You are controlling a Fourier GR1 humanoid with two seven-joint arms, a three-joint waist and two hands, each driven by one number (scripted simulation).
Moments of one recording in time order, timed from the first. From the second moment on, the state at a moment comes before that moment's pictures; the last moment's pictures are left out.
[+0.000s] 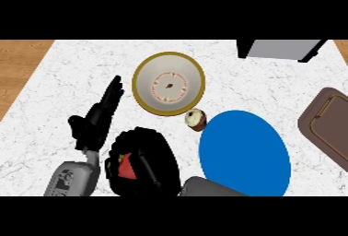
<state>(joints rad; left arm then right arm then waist) -0.21 0.05 -0.09 -1.49 -0.04 0.06 0.09 -0.62 0.00 0.97 -1.46 0.47 -0.67 0.42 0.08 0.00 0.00</state>
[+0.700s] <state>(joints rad) -0.21 0.05 -0.09 -1.47 -0.05 0.07 0.07 -1.28 0.00 0.92 -1.33 0.48 -0.68 1.00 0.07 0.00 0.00</state>
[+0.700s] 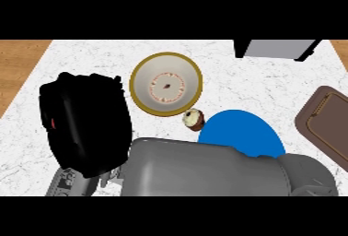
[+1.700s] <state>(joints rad) -0.18 0.05 -0.07 -1.51 -0.04 0.06 0.07 -1.47 0.00 0.94 -0.73 0.33 -0.66 0.91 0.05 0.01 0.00</state>
